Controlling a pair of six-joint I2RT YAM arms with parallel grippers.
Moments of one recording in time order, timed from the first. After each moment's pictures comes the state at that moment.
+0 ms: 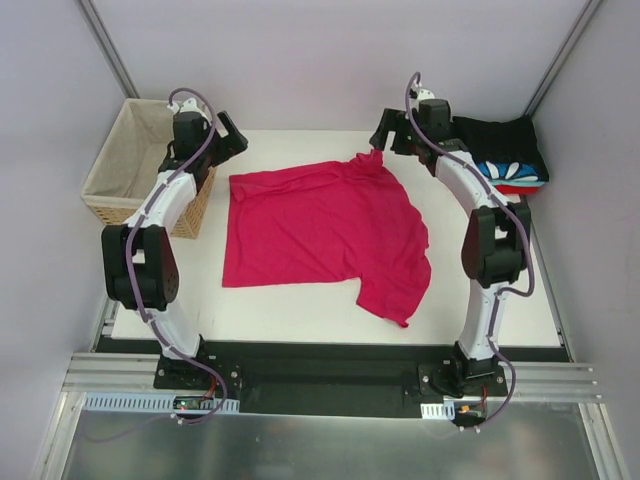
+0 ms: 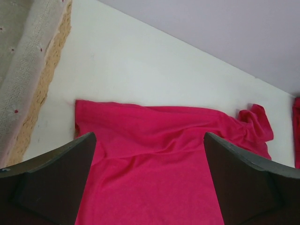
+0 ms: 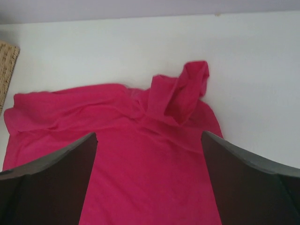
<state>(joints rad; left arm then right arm) -0.02 1.75 1.40 -0.08 0.10 -0.51 0.22 2.06 1.80 -0.22 -0.21 0.30</state>
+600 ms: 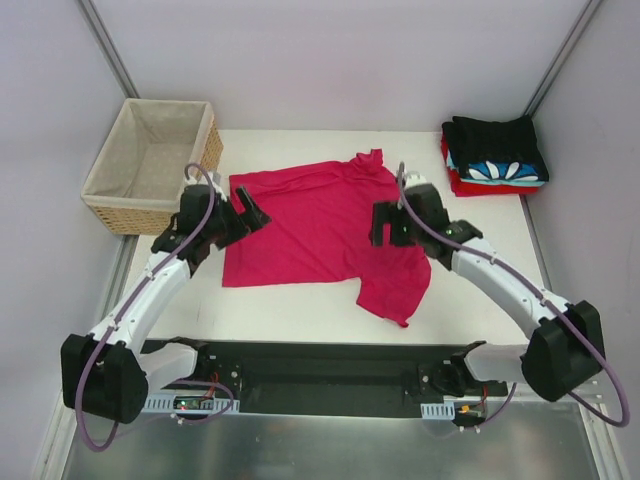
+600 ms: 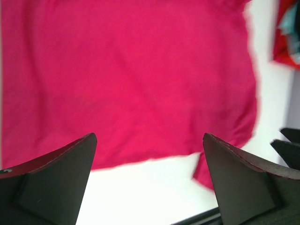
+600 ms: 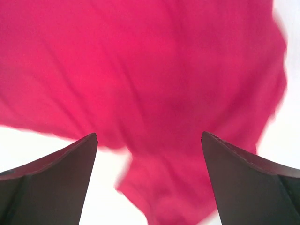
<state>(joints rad) -0.21 1.13 0.88 -0.30 0.19 -0.69 0.51 1.32 1.07 -0.40 0.04 0.33</state>
